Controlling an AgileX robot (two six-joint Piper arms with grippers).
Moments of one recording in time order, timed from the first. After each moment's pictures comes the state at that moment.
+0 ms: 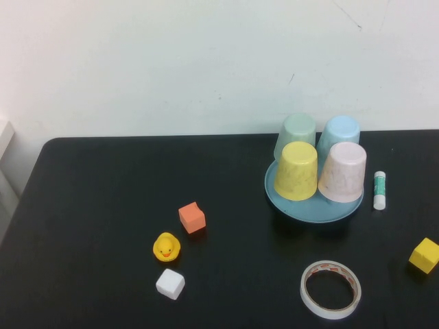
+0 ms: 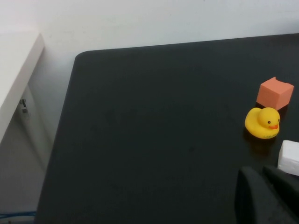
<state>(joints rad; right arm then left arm) 1.14 0.82 -0.76 -0.45 1.29 0.33 -0.07 -0.01 0.02 -0.10 0.35 0.05</state>
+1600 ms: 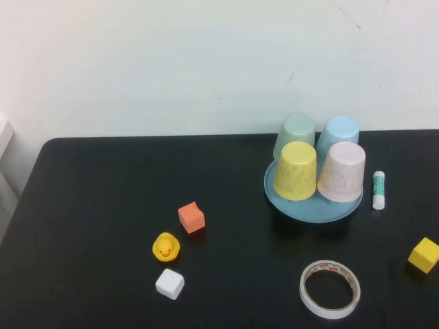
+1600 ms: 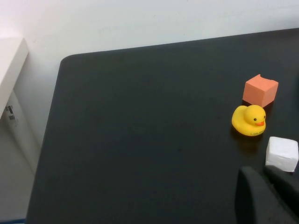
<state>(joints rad) 0.25 0.19 -0.26 -0.16 0.27 -0.09 -0.11 -0.01 0.02 -0.11 0.35 0.07</state>
